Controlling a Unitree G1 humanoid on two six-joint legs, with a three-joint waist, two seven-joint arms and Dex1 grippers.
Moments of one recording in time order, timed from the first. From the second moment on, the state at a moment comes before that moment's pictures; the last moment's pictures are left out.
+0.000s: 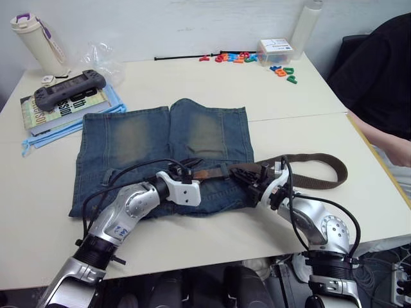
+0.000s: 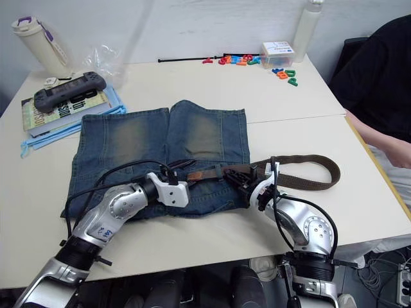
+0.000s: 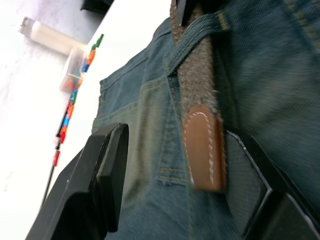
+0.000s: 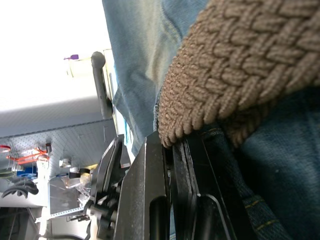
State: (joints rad) left arm -0.41 0.52 -0.30 0.06 0.53 -0.34 -0.33; right arm -0.30 -0.16 -0.24 0.00 1.88 0.90 -0.46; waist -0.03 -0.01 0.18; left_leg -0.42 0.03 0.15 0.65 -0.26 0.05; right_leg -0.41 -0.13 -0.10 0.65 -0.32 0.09
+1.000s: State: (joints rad) left arm -0.39 0.51 -0.31 0.01 0.61 -0.34 -0.30; right arm -0.17 -0.33 -0.20 -0.33 1.85 0.79 -0.50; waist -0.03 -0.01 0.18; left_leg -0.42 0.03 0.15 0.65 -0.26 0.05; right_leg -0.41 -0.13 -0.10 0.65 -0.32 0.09
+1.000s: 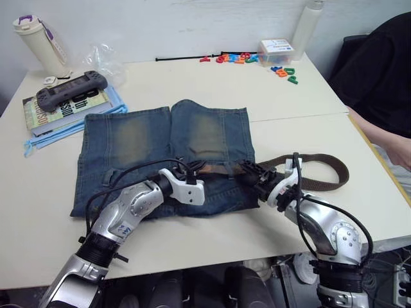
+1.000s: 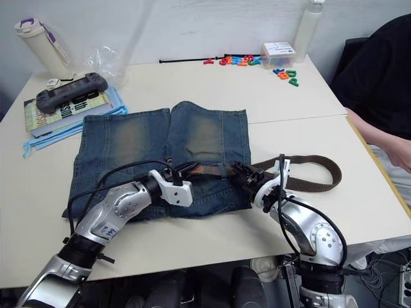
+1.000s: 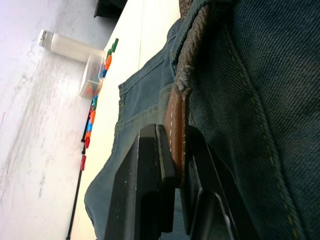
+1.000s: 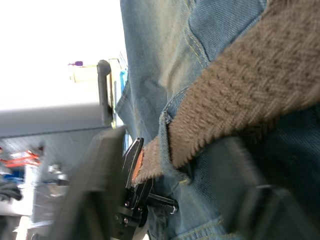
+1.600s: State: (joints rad) left arm -0.38 0.51 -0.31 0.00 0.60 -0.31 -0.33; right arm -0.07 -0.65 0.14 -0.68 1.00 0.92 -0.24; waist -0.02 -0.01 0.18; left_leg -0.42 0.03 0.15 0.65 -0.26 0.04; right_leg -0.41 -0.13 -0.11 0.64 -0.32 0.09
